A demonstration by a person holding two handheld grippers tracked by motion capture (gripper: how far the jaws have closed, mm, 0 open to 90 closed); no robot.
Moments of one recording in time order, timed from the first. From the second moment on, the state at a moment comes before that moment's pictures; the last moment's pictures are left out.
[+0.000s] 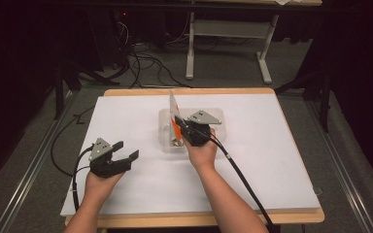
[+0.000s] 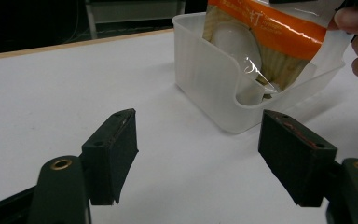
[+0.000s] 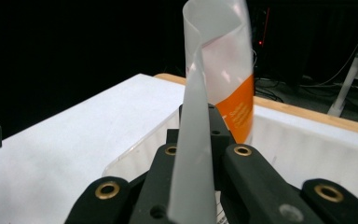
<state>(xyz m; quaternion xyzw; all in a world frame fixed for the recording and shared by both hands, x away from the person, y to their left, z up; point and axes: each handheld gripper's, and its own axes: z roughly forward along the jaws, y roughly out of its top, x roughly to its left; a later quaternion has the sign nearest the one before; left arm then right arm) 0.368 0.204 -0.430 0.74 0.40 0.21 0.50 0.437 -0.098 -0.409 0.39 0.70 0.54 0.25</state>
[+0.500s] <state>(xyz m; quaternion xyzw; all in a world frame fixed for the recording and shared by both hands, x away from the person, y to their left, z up) 0.368 0.204 -0.430 0.74 0.40 0.21 0.50 0.435 -0.100 -0.412 0.40 0.70 0.54 0.24</state>
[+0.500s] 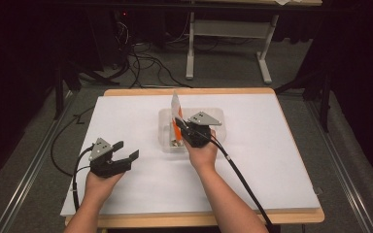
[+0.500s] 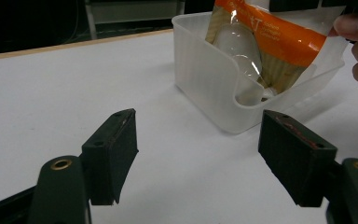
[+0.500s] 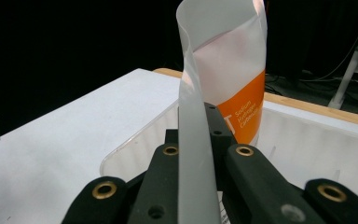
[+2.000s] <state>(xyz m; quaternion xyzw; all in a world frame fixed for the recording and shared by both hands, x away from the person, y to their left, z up) 0.370 0.202 -0.432 0.74 0.40 0.21 0.50 0.397 -0.125 -0.380 0.40 0.72 0.51 0.26</state>
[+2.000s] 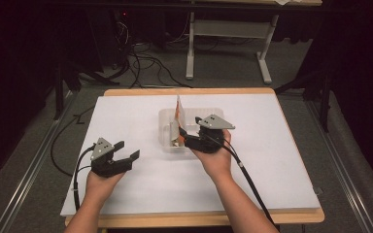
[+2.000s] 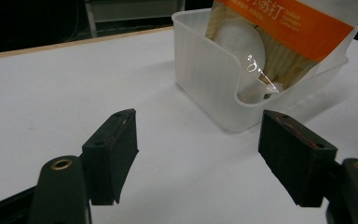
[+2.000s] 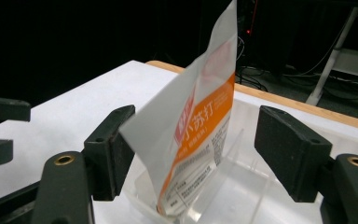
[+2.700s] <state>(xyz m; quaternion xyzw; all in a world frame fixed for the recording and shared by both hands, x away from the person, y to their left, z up) 0.370 0.201 -0.433 0.74 0.40 0.21 0.49 0.359 -0.188 -0.389 0.41 0.71 0.50 0.27</state>
